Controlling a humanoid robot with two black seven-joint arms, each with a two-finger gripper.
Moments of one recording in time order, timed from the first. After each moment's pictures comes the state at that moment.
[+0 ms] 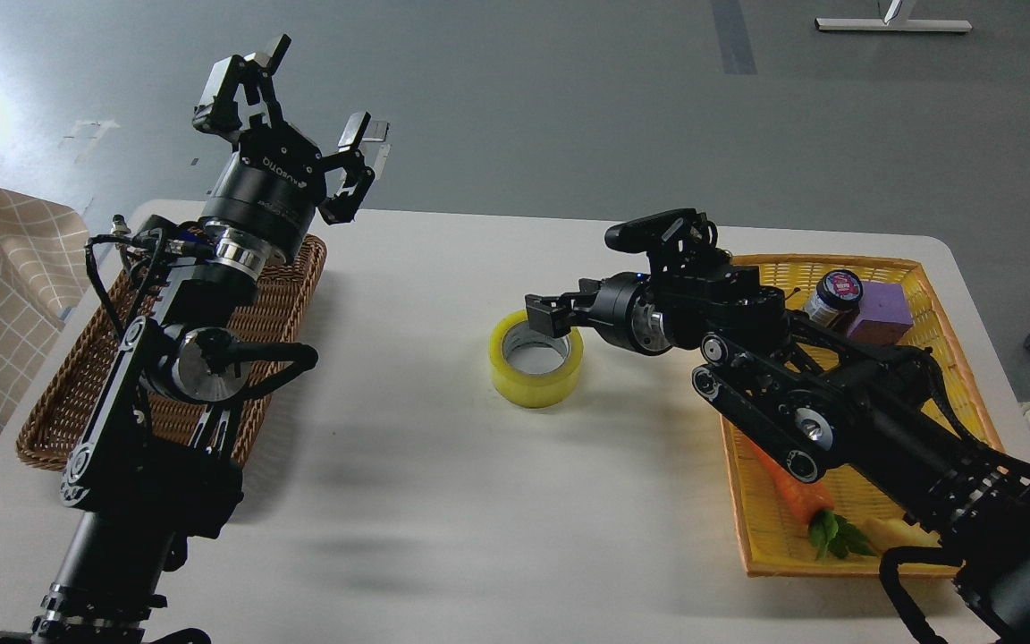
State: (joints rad) left arm -0.33 -0.01 -1.55 -1.41 0.76 -0.20 -0.04; right arm 0.84 0.00 0.74 0.97 -2.05 0.47 -0.06
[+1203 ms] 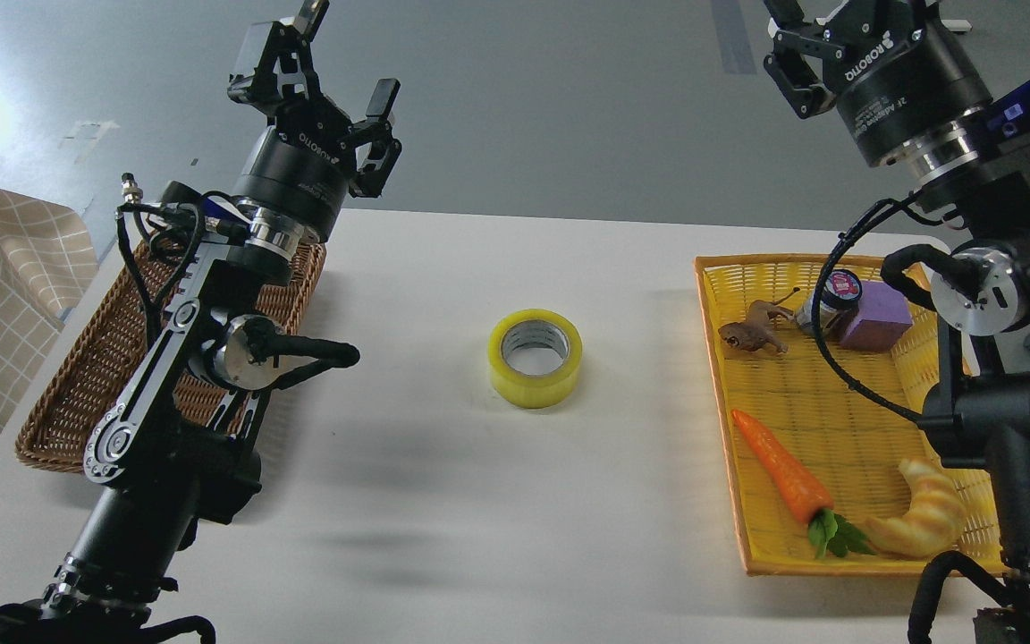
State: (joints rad) left arm -0.40 0.00 -1.42 -1.41 0.89 -0.07 -0.15; right arm 0.56 -0.01 1.57 1.43 -0.96 0.35 -0.05
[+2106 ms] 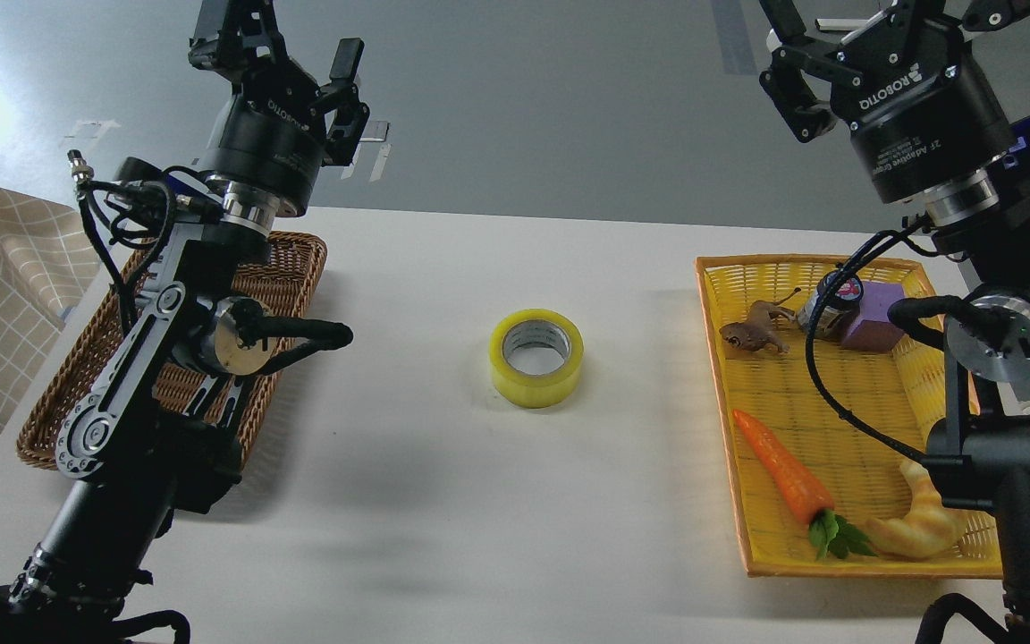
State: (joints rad) left arm -0.42 0.08 -1.37 -1.50 0.92 0.03 -0.17; right arm 0.48 0.00 1.59 1.51 -0.89 0.48 -0.01
